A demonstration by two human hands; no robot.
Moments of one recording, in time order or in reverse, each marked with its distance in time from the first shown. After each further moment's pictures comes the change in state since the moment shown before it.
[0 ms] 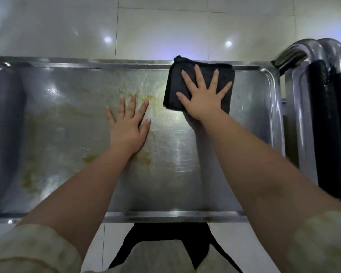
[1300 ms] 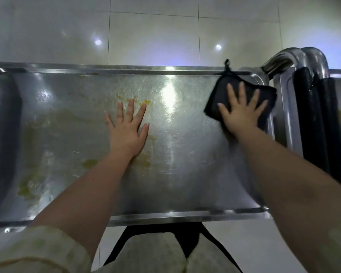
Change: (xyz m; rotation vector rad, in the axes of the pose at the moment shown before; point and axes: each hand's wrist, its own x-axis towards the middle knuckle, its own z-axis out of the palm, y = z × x) left_hand 0.001 -0.002 0.000 0.013 -0.014 0.012; right_hand -0.042 0.103 0.001 -0.020 0.077 0.283
